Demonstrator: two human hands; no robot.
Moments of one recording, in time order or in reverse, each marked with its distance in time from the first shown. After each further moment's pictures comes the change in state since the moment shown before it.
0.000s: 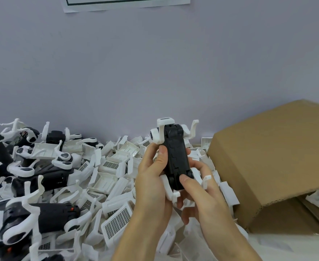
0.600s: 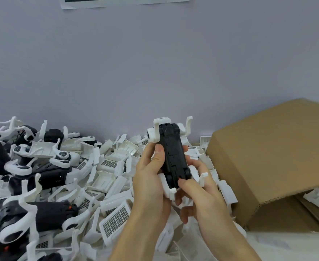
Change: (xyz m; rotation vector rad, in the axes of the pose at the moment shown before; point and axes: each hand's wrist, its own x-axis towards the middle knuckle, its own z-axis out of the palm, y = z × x) left_hand 0.003 -0.004 0.000 -0.040 0.015 0.010; right_hand -0.001 -0.002 -0.001 0.000 -0.018 -0.001
